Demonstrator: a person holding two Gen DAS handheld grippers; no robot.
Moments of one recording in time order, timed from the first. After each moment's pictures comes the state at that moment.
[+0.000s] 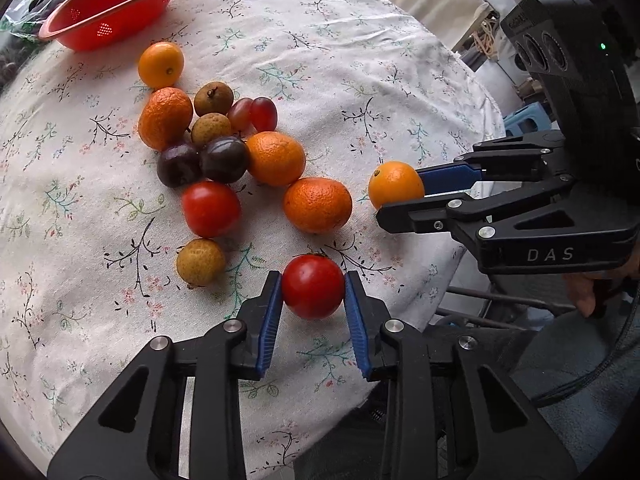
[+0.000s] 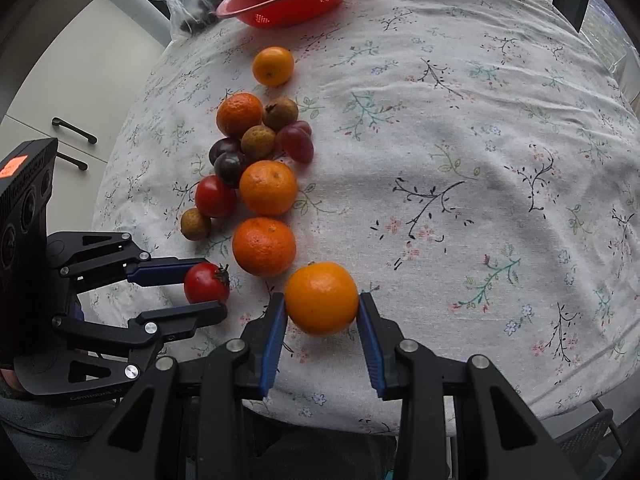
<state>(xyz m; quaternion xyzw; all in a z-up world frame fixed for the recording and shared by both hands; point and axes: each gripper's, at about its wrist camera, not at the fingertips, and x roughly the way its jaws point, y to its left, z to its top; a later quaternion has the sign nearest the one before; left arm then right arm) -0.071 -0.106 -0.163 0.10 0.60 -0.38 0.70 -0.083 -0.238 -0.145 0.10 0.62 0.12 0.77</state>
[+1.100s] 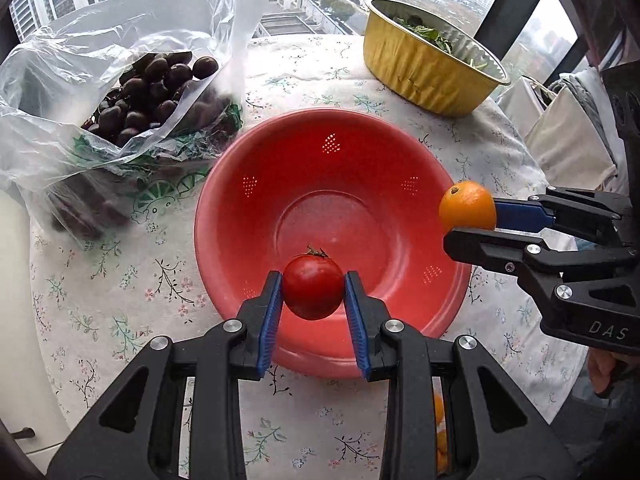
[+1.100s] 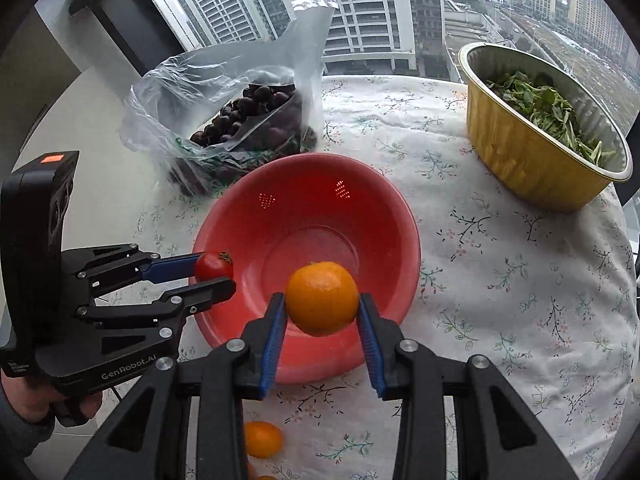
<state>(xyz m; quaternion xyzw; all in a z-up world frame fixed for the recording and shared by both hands) 0.265 -0.085 -0.120 0.06 0.57 -0.20 0.80 0.216 -0.212 -0.074 0.03 0.54 0.17 0.83</state>
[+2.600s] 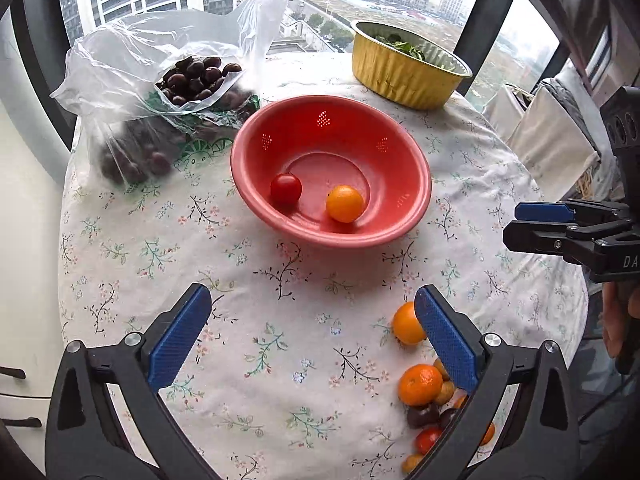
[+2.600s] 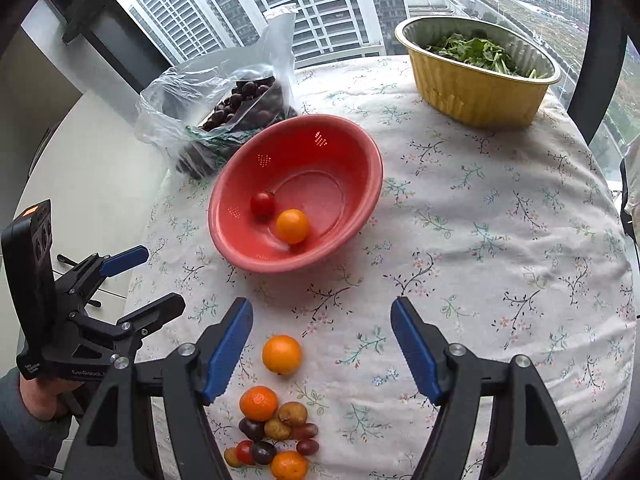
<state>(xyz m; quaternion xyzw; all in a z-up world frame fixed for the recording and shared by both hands) 0.139 -0.039 -0.089 0.05 0.51 -0.20 0.83 0.105 -0.248 -0.057 0.11 0.54 0.12 0.83</state>
